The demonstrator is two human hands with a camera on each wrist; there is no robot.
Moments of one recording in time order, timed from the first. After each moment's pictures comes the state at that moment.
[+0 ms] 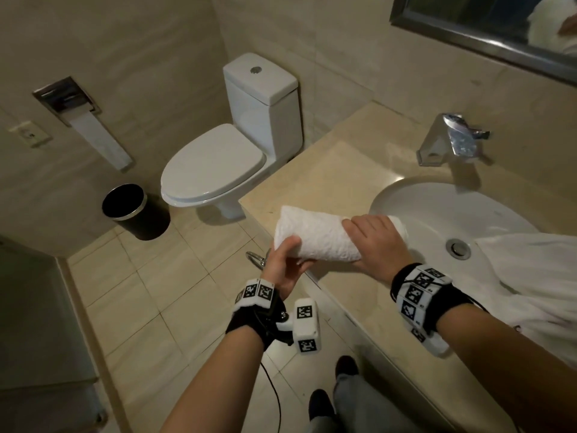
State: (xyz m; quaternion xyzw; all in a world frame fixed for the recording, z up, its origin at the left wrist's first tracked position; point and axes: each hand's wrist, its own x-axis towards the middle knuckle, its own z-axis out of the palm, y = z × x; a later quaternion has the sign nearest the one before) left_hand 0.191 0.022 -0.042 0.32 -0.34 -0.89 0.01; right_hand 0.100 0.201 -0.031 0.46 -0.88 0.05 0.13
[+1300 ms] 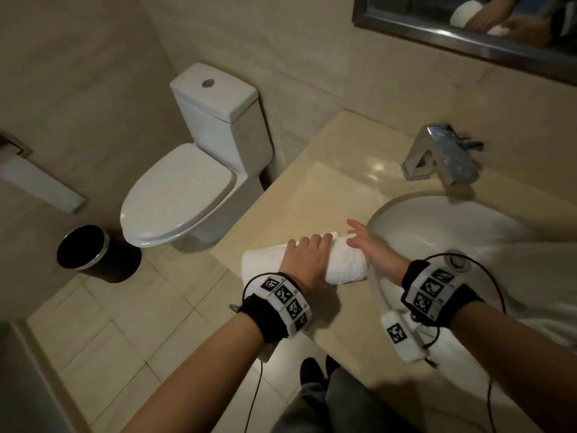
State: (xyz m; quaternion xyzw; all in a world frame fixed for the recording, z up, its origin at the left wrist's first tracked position) left_hand 0.056 0.023 -0.044 -0.11 -0.98 -0.03 -0.14; right_hand 0.013 0.169 -0.032 -0.07 -0.72 0.59 -0.35
